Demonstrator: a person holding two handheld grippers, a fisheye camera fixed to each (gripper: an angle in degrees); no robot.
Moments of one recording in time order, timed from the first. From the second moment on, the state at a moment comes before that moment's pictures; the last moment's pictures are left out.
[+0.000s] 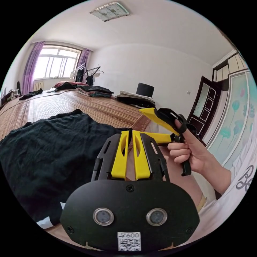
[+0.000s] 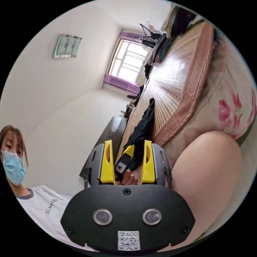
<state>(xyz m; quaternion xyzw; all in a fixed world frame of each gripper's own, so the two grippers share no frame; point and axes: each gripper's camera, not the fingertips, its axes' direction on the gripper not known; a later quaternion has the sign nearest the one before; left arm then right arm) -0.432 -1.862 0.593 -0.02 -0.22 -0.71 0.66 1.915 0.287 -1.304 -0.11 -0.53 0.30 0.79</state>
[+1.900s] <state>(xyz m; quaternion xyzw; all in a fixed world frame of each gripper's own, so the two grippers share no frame) -0.404 -1.899 0.594 -0.11 -0.33 -0.67 0.66 1.693 -0.146 -1.368 -0.39 -0.55 0.03 0.74</state>
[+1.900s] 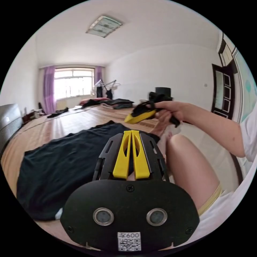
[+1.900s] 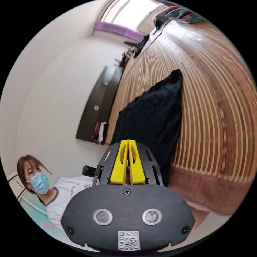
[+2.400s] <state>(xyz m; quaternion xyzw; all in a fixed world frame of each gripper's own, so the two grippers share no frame) -0.451 -1.850 0.728 0.01 -0.13 -0.77 0.62 1.627 -0.248 -1.217 -0.49 -0.51 0.10 0.70</state>
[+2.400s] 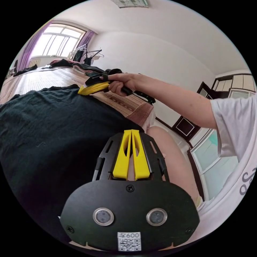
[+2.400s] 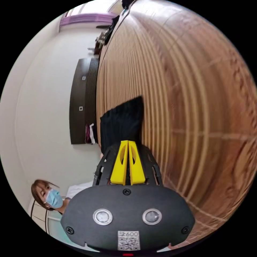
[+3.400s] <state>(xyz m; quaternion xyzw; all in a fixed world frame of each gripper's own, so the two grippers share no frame) -0.672 -2.015 0.874 0.02 -0.15 -0.80 0.58 1.418 -0.305 -1.275 -0.30 -0.43 0.01 0.85</state>
